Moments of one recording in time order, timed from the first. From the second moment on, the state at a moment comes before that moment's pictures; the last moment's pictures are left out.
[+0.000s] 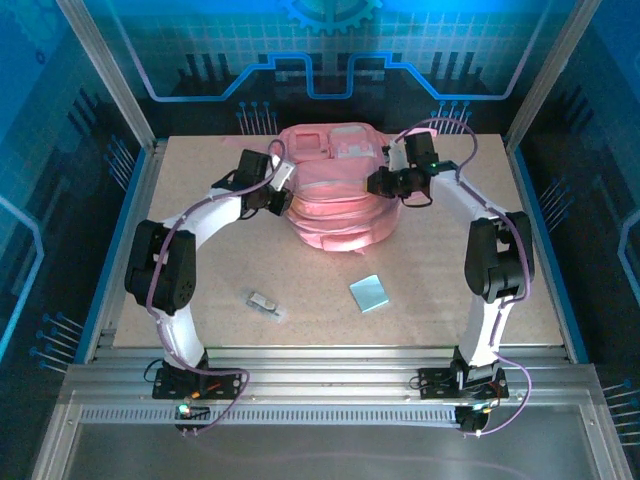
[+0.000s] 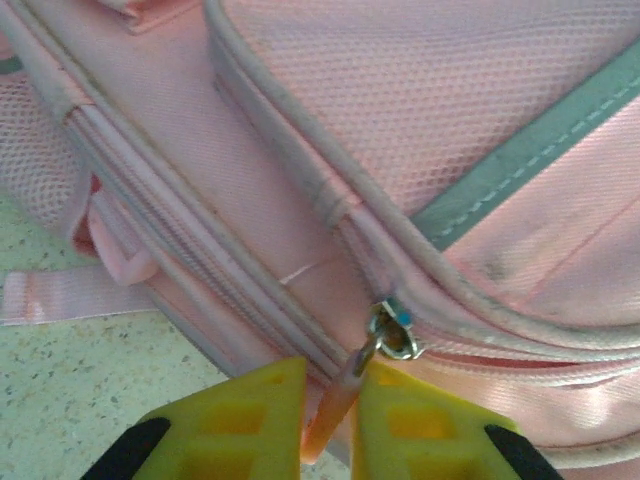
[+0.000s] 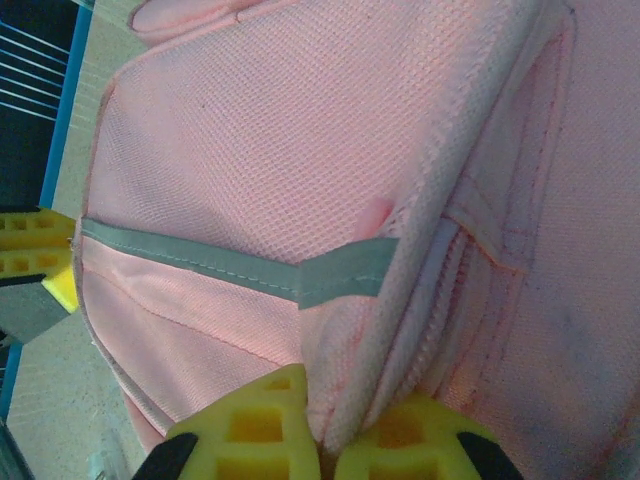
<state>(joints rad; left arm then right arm) -0.23 1.85 1.34 -0.33 0.20 0.14 0.20 1.93 1.53 -0.50 -0.55 0.31</state>
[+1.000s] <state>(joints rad) -0.39 1.68 1.20 -0.40 0.01 -0.46 0.49 1.44 1.13 -0.83 -0.15 0.29</state>
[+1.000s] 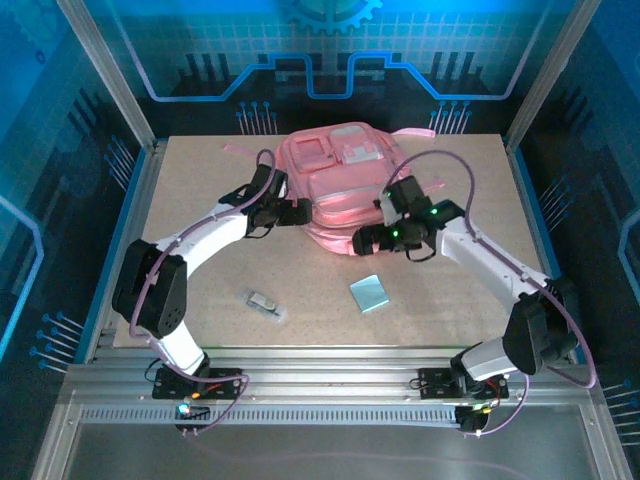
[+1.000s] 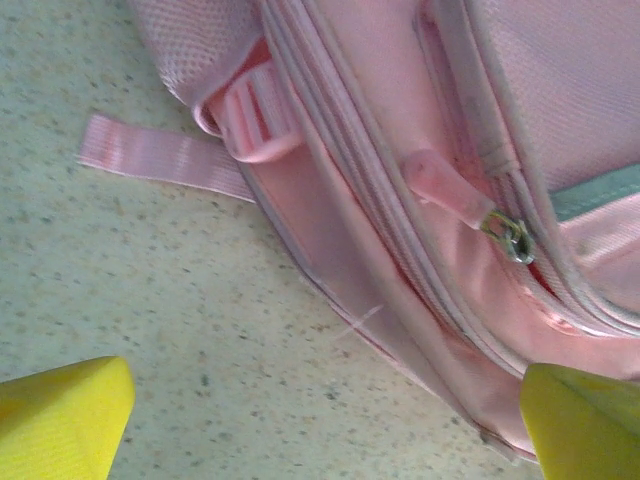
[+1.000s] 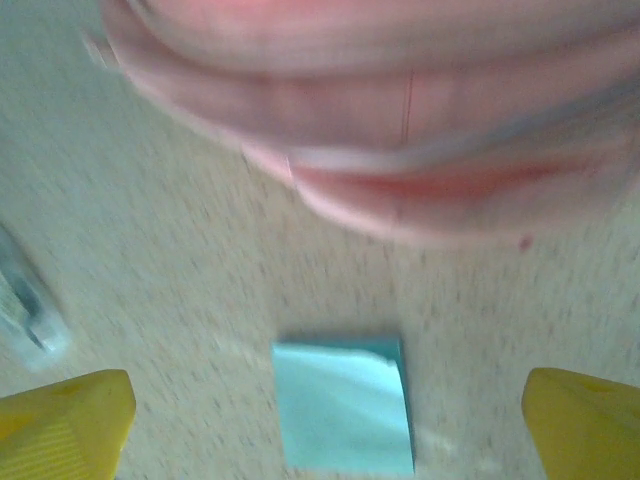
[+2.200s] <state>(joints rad) -0.39 1.69 1.23 -0.31 0.14 -0.51 0.72 1.69 0.98 -0.77 0.02 0.33</state>
